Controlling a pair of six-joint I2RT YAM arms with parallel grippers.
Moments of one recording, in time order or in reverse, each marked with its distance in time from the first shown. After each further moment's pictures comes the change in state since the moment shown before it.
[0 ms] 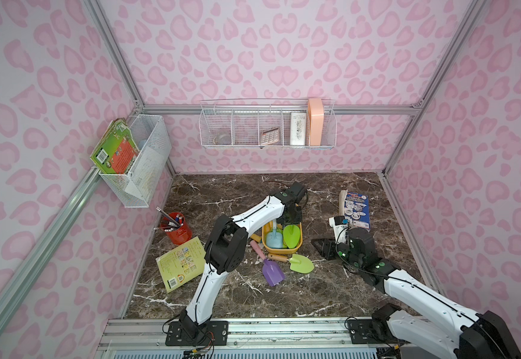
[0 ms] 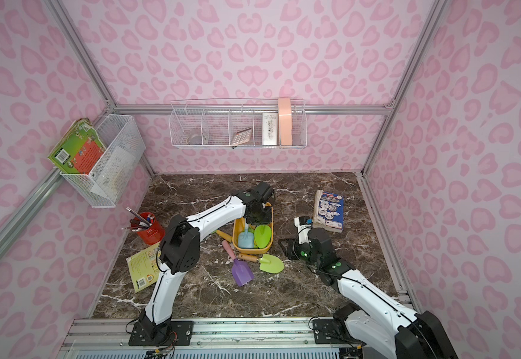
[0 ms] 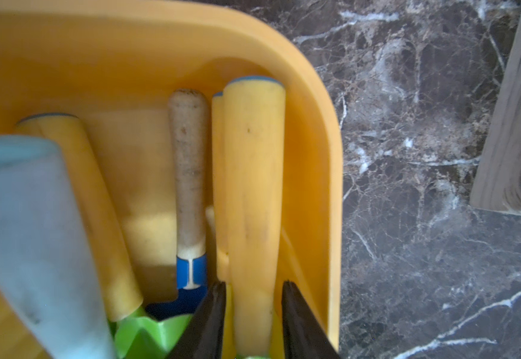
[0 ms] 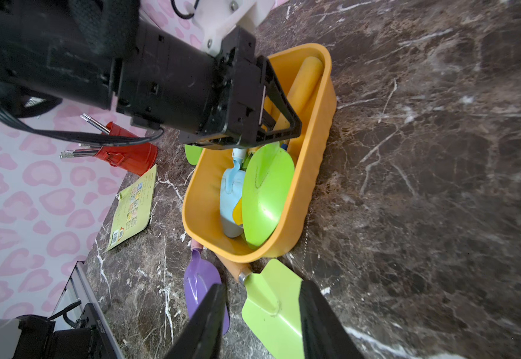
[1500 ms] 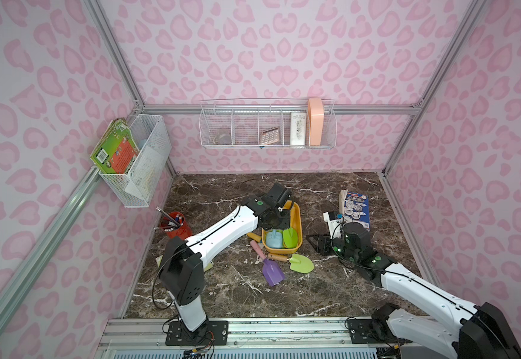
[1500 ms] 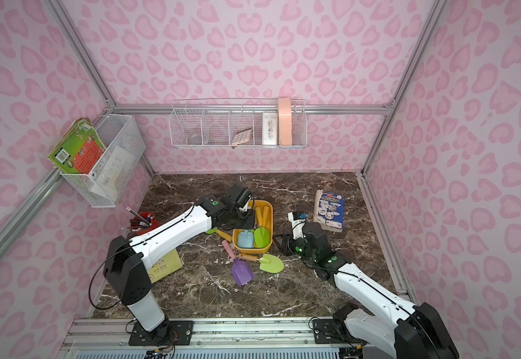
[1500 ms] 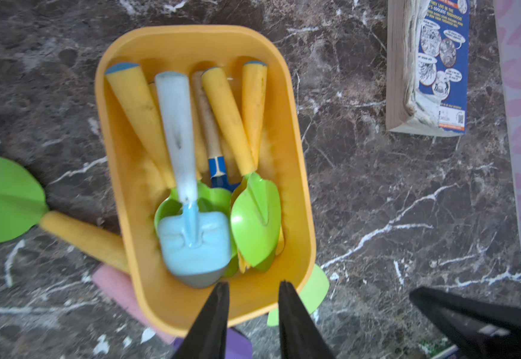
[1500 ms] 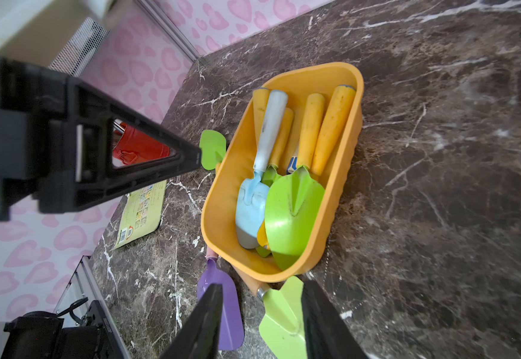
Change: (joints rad) left arm -0.011 -0.555 -0.450 0.055 -0.003 0.103; right arm 0.079 0.071 0.109 -0.026 0.035 -0.031
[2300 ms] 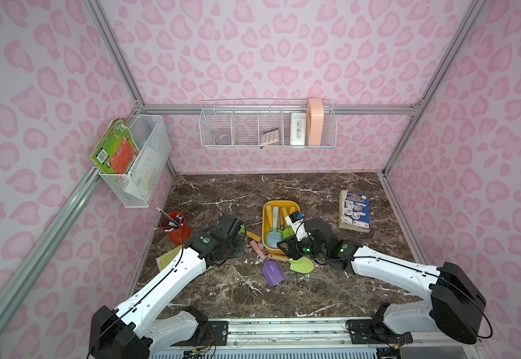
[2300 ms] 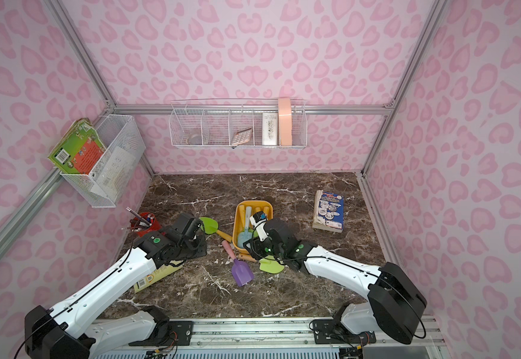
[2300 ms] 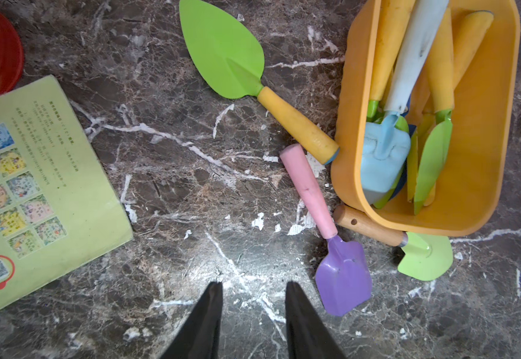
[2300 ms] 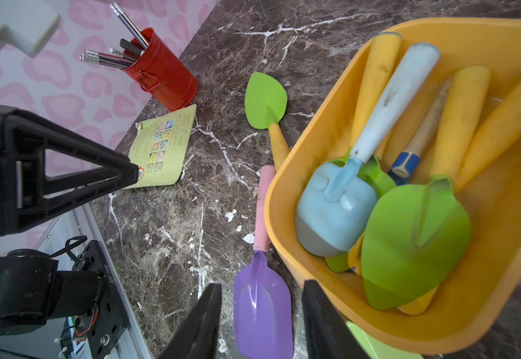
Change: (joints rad) left arm 0.177 -0.570 -0.538 -0.106 -0.120 -0.098; right arm 0.262 0.310 0.267 -0.079 0.075 -0.089
